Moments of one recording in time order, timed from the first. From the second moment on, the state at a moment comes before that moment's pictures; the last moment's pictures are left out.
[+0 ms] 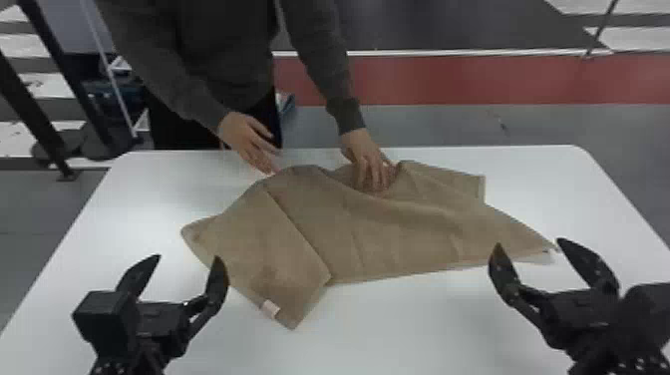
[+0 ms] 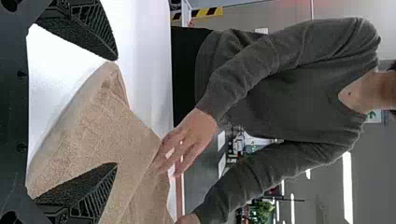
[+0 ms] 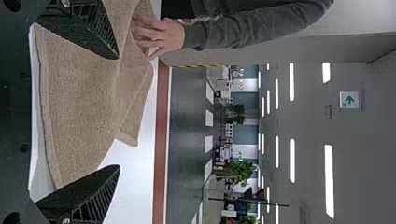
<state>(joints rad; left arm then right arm) 0.51 0.00 0.13 -1.97 0.01 0.02 -0.09 0.45 0.00 -0.15 -1.95 -0.04 -0.01 0.26</state>
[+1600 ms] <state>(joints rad) 0.51 0.00 0.11 -1.99 0.01 0.12 -0.16 0.37 0.00 -0.26 -1.98 0.23 0.10 0.51</state>
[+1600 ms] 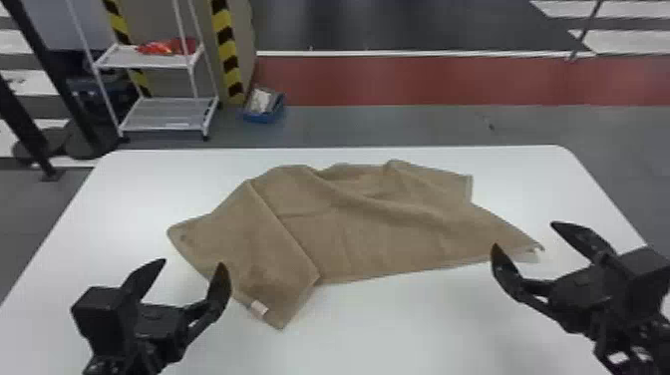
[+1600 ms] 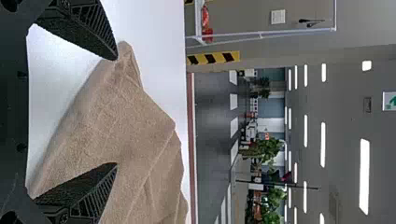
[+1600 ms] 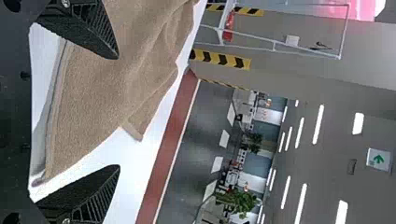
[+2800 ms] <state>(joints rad) 0.57 0.00 0.01 -2.27 -0.11 0.59 -0.46 0.02 -0.29 -0.25 -1.68 0.67 0.21 0.99</state>
